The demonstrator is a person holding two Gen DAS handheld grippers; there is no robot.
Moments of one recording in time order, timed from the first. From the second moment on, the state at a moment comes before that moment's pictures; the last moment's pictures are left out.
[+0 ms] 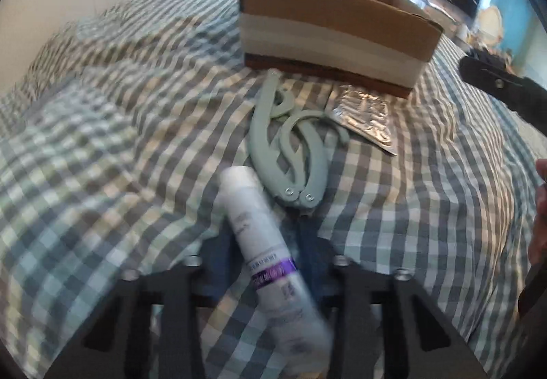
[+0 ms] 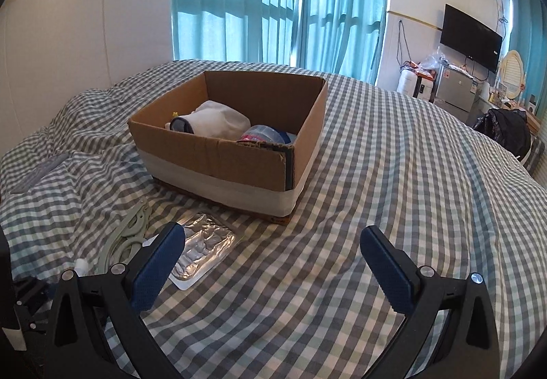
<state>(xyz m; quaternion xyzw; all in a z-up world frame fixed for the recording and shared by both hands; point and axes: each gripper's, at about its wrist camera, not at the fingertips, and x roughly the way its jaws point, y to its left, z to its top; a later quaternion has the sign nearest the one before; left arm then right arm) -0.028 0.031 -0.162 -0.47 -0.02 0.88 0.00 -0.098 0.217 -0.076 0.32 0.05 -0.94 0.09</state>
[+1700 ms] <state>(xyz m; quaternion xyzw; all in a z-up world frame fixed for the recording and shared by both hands) -0.084 -0.022 -0.144 -0.42 -0.06 0.90 0.02 -0.143 0.139 -0.141 0.44 0.01 -0.89 0.05</state>
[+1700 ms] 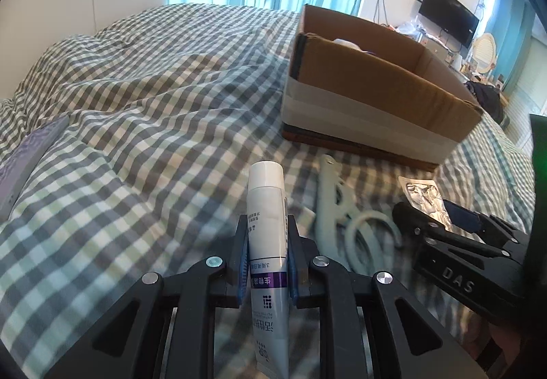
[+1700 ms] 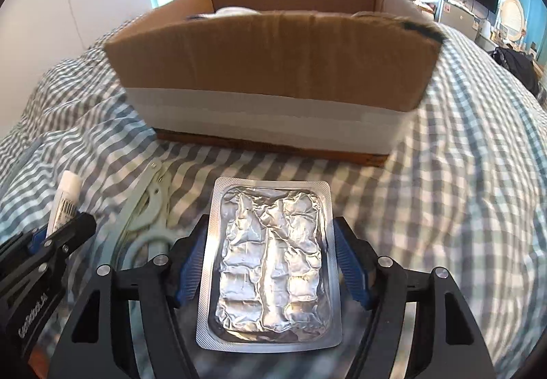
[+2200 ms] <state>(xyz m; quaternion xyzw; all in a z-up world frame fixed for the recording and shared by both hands) -0.035 0.012 -0.111 -0.41 -0.06 0.91 0.07 -0.048 0.166 -0.092 0.40 0.02 -0.91 0.06</state>
